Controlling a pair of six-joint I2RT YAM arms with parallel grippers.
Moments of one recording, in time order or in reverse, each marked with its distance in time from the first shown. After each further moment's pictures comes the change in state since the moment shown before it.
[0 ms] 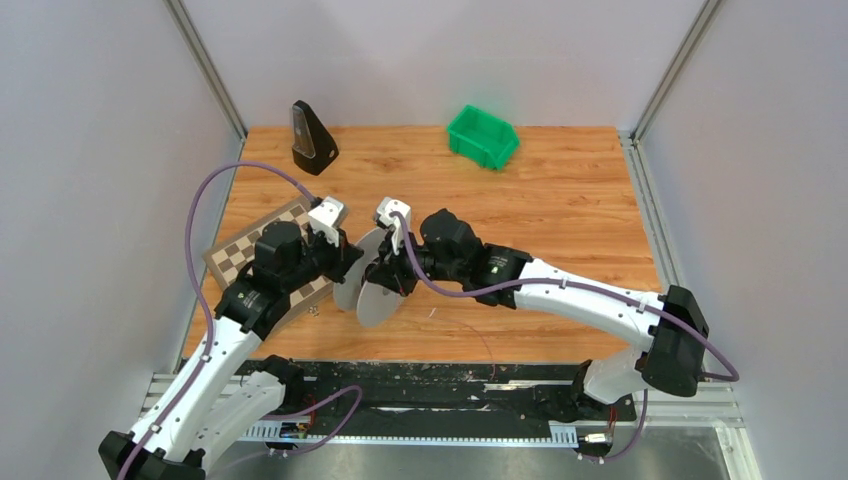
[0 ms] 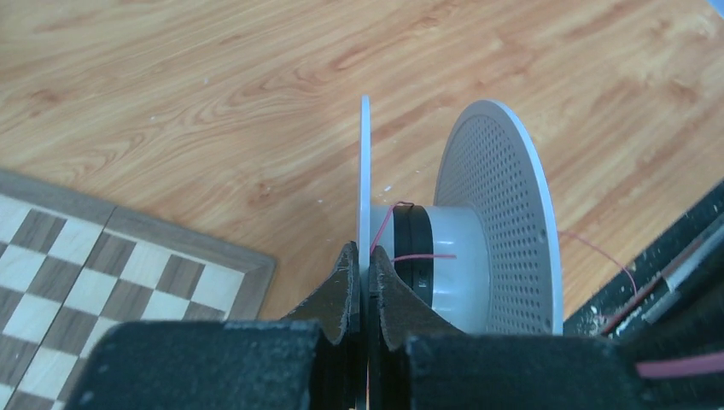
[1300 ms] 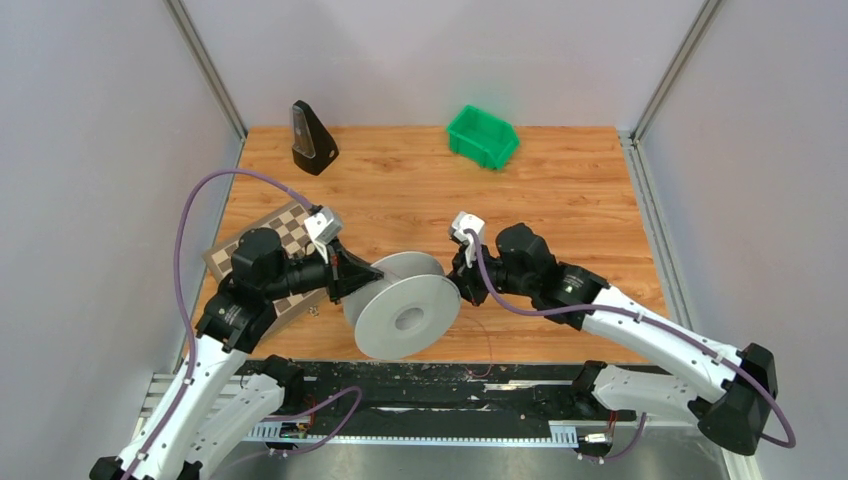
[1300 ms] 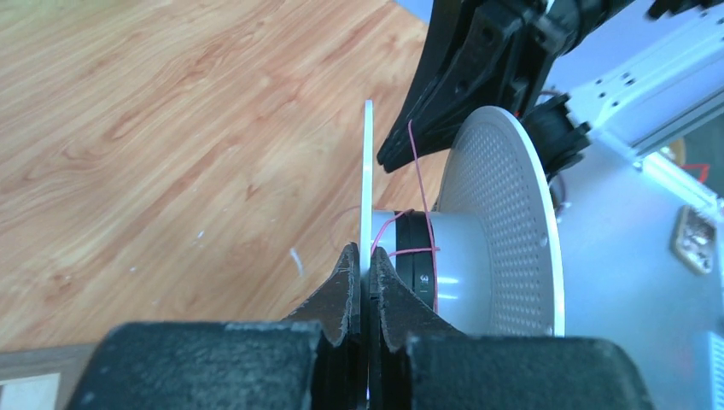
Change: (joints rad) left arm -0.016 -0.089 0.056 -0.019 0.488 -0.061; right arm -0.208 -0.367 -0.289 -0.229 -0.027 -0.148
